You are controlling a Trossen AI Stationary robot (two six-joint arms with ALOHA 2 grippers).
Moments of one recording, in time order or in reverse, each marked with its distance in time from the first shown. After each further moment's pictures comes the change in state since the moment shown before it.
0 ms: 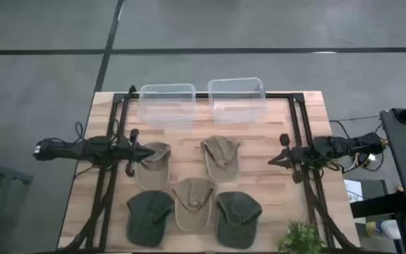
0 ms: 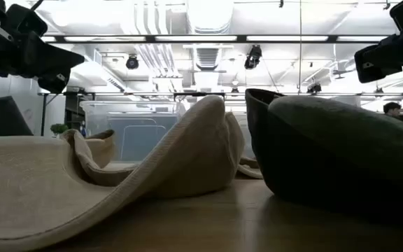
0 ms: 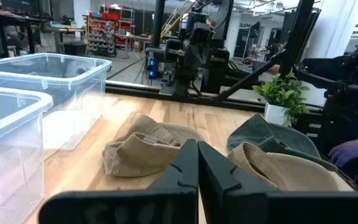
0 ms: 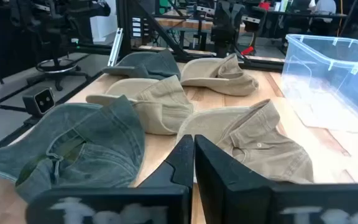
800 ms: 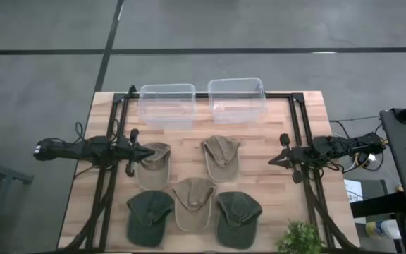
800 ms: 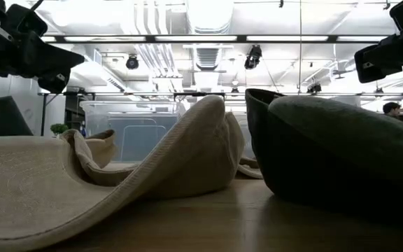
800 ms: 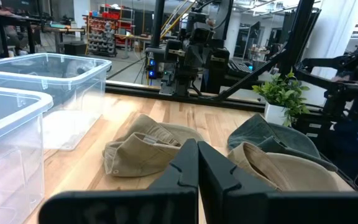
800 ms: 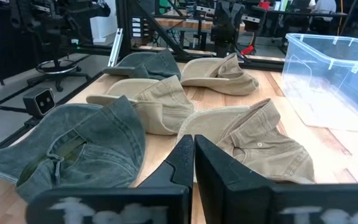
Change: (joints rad) left arm 0.000 0.000 0.000 0.000 0.000 0.000; right arm 0.000 0.000 0.000 0.000 0.000 0.011
